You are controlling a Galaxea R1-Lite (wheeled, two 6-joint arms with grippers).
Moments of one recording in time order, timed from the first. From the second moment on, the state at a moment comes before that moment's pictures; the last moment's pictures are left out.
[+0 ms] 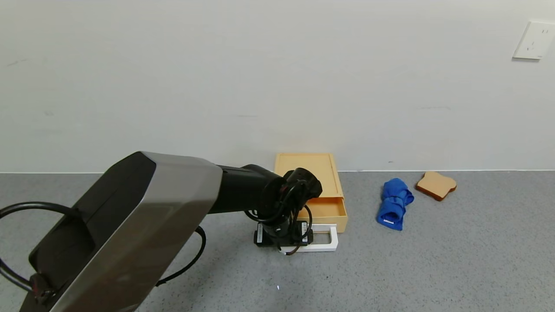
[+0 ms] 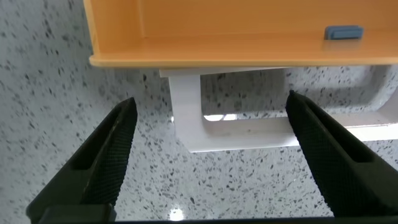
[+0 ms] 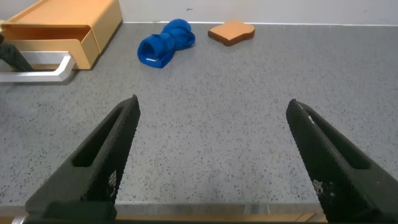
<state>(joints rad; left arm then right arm) -0.70 2.36 -1.78 0.65 0.19 -0.64 0.00 0.00 0.00 0.00 -0.02 0.02</state>
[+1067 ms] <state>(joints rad) -0.78 2.28 -1.61 0.66 0.18 -0.74 0.00 0.00 0.00 0.00 -0.02 0.02</state>
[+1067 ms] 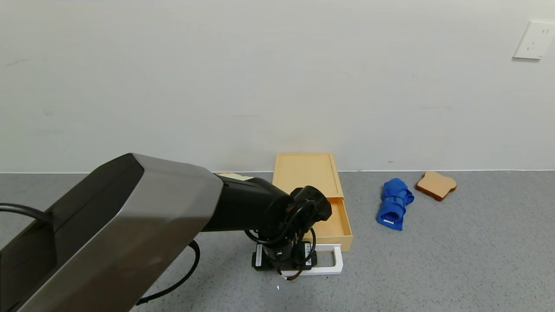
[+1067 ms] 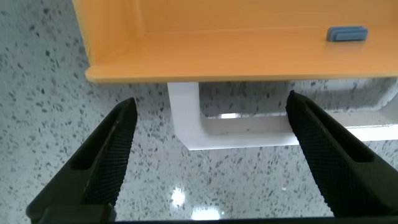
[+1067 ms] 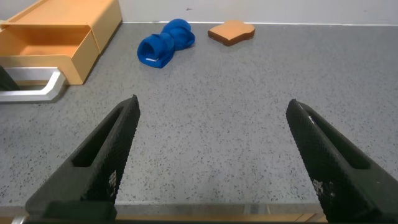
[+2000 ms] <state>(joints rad) -0.82 2.21 -1.54 0.66 0.18 -0.78 0.00 0.00 0.00 0.00 -0.02 0.02</state>
